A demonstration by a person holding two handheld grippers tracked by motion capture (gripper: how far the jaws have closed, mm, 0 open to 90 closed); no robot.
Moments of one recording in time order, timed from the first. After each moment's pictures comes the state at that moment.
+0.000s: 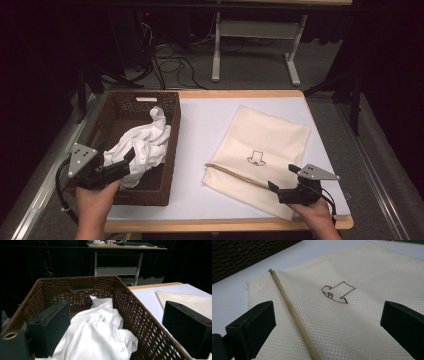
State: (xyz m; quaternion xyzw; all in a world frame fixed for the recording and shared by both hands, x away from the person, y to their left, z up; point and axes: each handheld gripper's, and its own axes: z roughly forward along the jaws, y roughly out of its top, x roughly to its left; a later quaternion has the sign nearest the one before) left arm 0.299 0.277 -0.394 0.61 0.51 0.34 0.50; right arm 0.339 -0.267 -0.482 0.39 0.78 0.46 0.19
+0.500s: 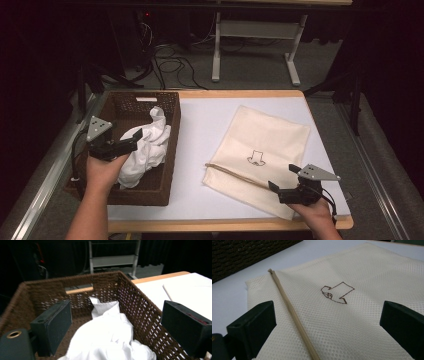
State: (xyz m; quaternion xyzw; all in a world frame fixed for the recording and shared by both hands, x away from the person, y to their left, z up) left arm 0.373 0.285 -0.412 0.65 0.51 0.32 0.47; right arm 0.339 -0.267 -0.482 0.38 0.78 0.46 0.19
